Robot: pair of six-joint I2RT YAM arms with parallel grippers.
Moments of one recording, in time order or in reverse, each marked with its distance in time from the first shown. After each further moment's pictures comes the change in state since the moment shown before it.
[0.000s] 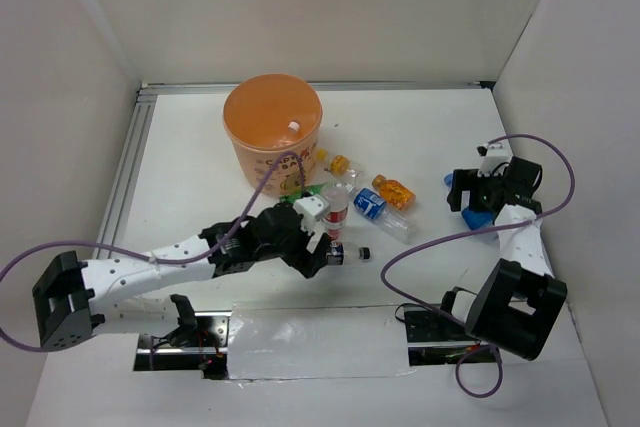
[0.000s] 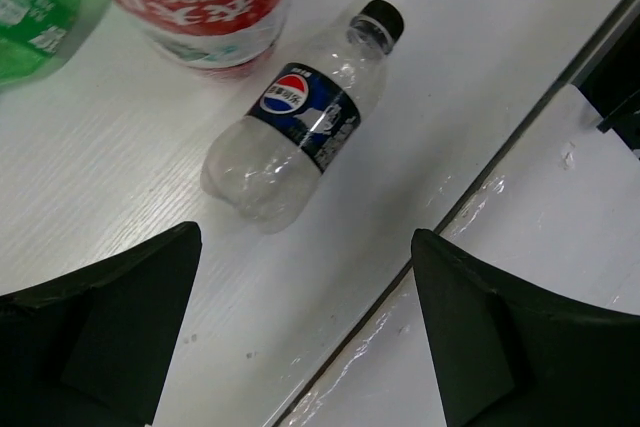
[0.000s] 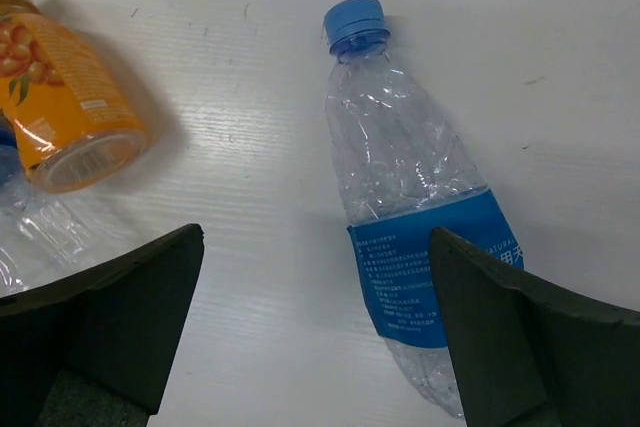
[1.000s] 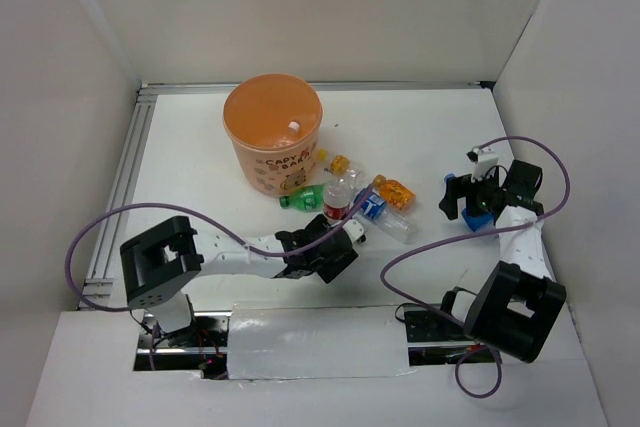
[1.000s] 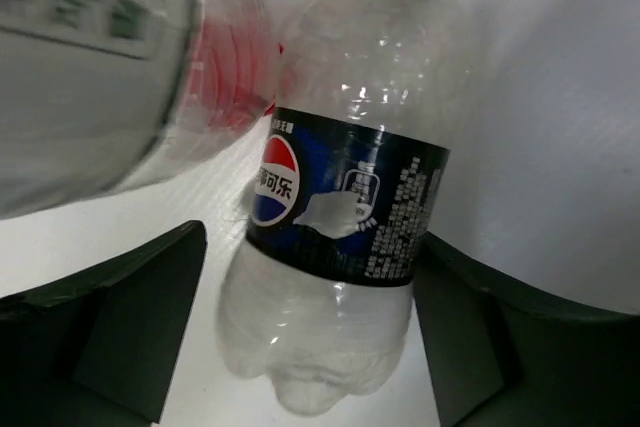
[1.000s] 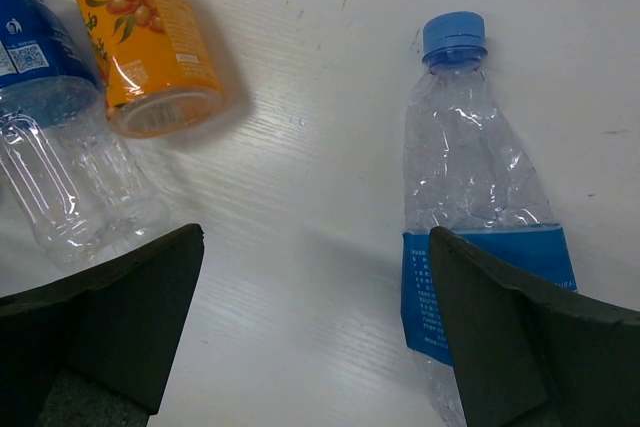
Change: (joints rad) left arm -0.135 0.502 0.122 0.124 -0.307 0.140; right arm -0.018 -0.016 0.000 -0.094 -0.190 -0.182
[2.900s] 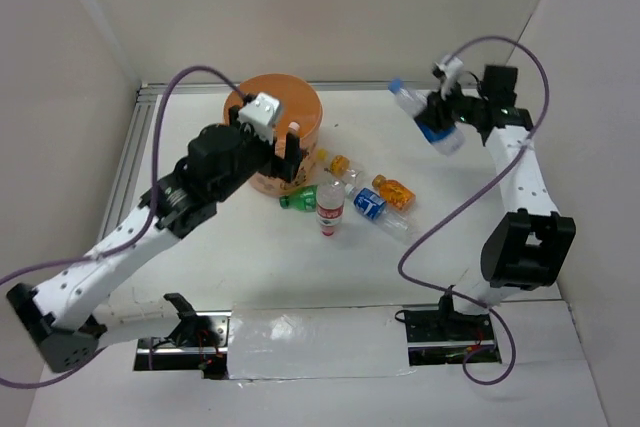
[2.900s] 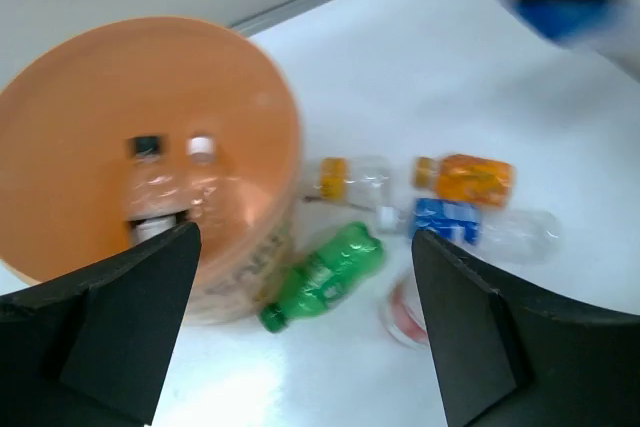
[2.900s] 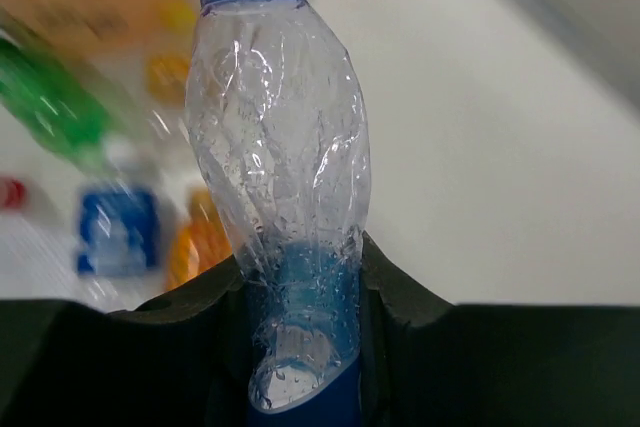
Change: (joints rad) left arm 0.484 -0.442 0.411 -0.172 0.168 0.111; right arm 0.245 0.386 0.663 -0.141 -0.164 -0.138
